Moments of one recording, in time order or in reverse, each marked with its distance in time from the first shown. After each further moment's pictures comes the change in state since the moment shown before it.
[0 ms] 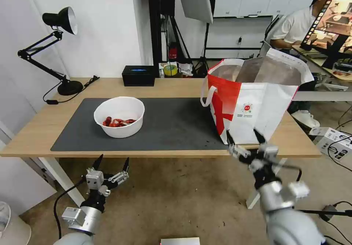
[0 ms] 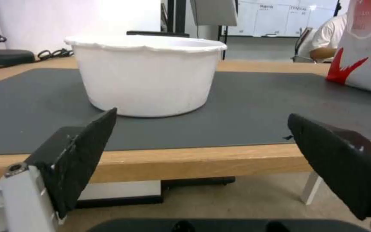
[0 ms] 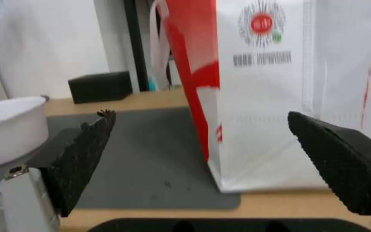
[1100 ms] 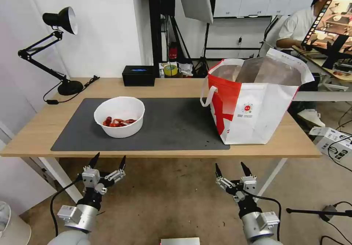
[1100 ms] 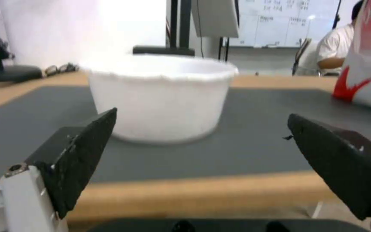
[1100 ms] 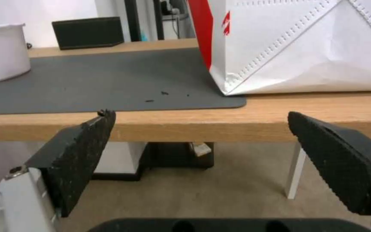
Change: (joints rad) left arm -0.048 0.058 -0.036 -0.011 -0.074 0.014 -0.003; right arm -0.019 0.094 -0.078 -0.162 -0.134 0.043 -0.015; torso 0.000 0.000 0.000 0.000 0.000
